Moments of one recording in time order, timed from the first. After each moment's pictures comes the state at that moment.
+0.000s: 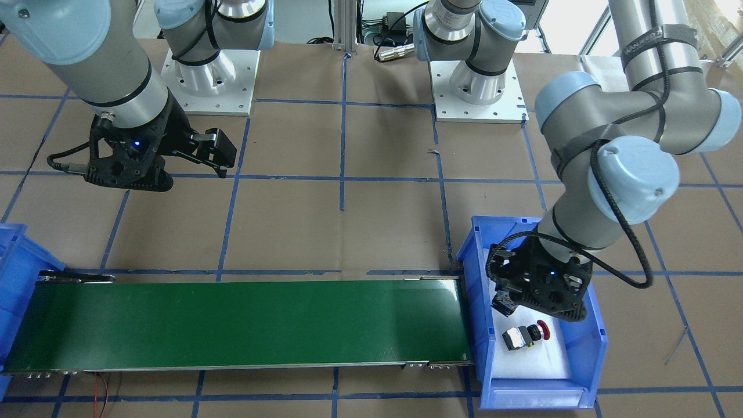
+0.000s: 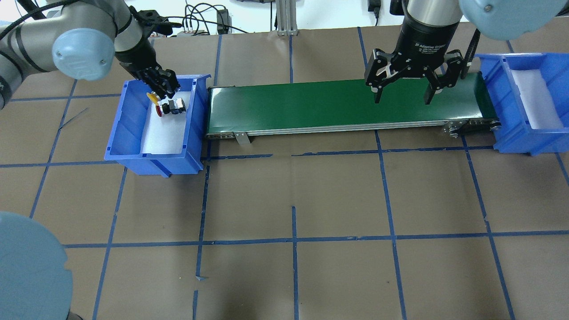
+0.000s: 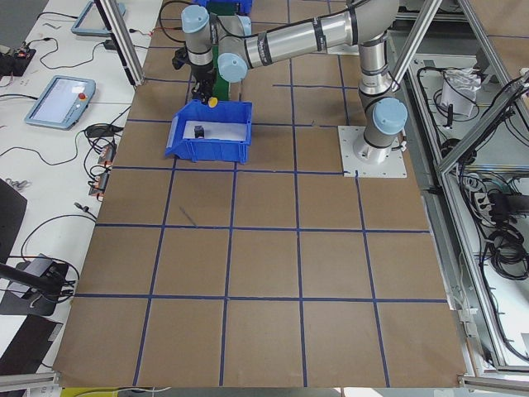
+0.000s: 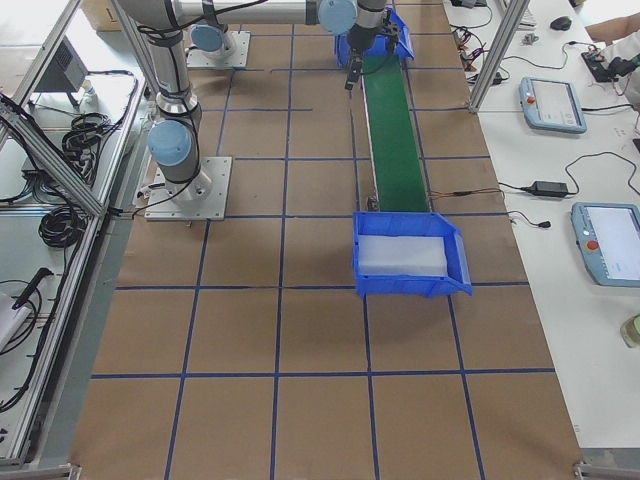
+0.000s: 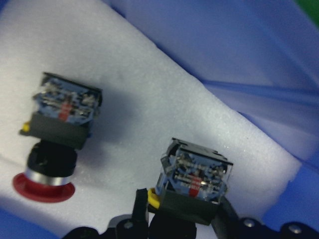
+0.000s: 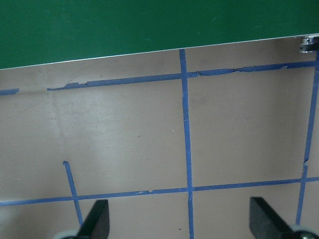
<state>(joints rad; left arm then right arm) -1.53 -1.97 -1.45 -1.25 1.55 0.34 1.61 -1.41 1.42 -1.43 -1.55 0.12</state>
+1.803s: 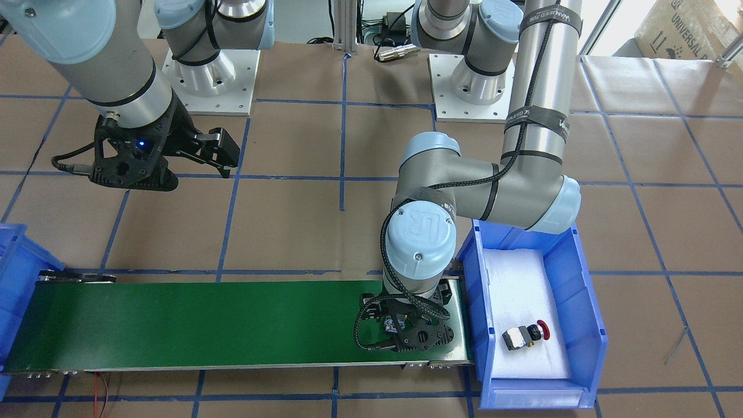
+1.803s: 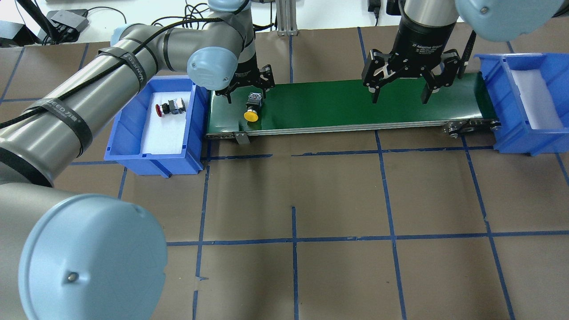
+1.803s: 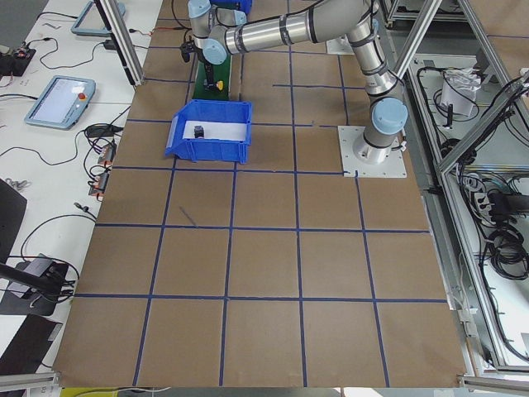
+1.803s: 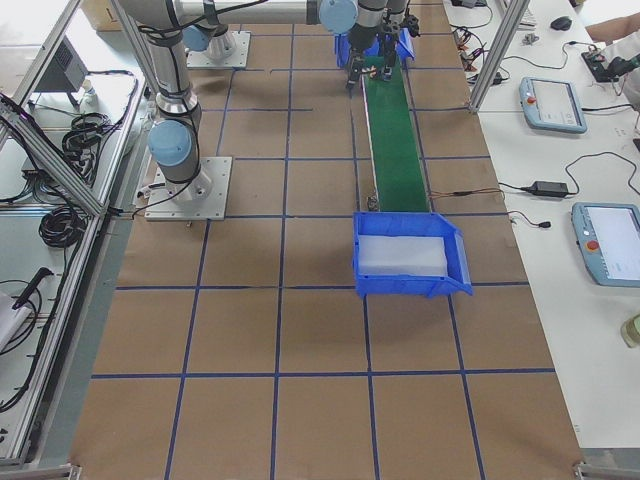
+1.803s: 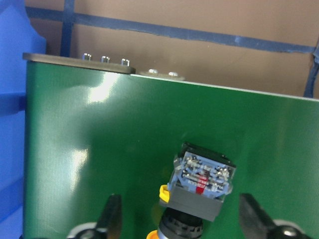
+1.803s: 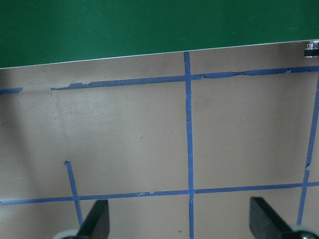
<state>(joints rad) -1.77 -2.15 -1.32 -1.23 1.63 -0.34 1.62 -1.41 1.42 -1.44 -1.55 0.09</state>
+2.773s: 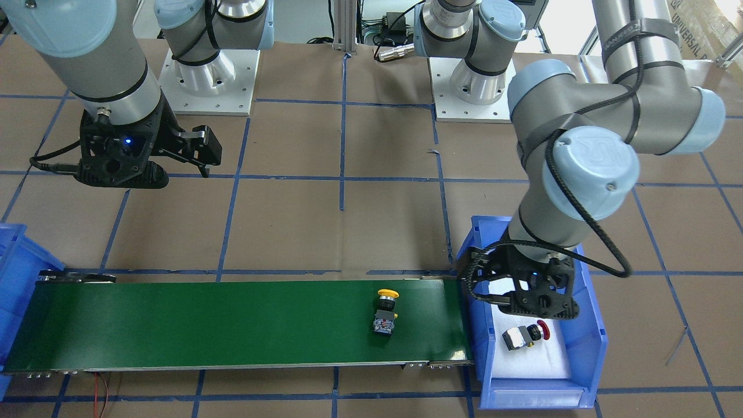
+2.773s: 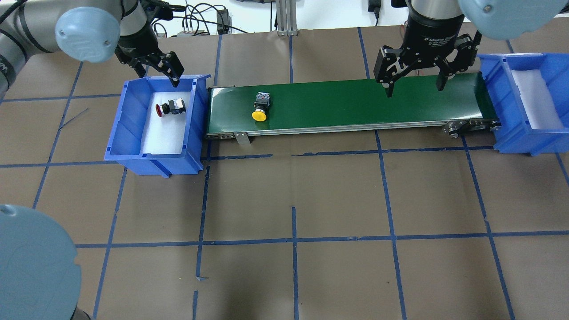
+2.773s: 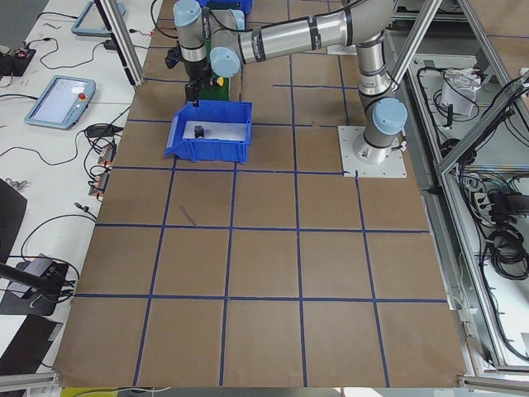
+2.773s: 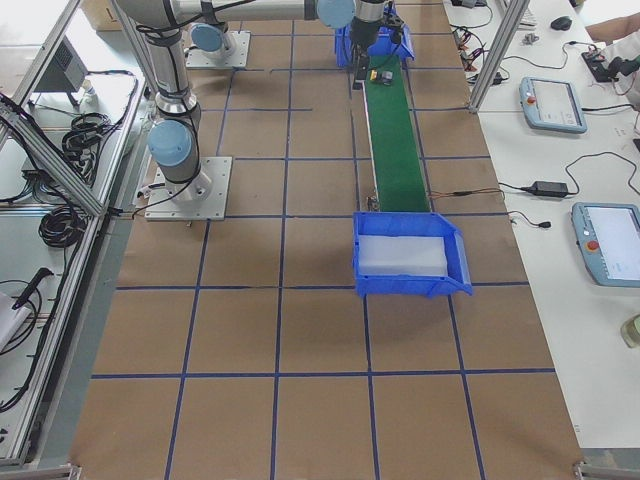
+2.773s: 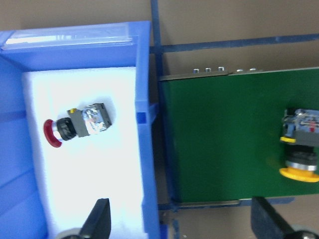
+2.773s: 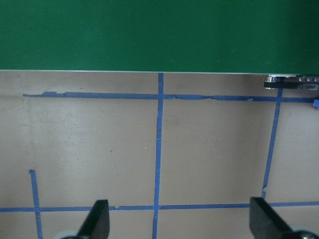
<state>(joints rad) -1.46 -2.00 -1.37 -1.32 1.62 0.54 1.63 -1.42 1.42 -1.50 -1.64 0.02</state>
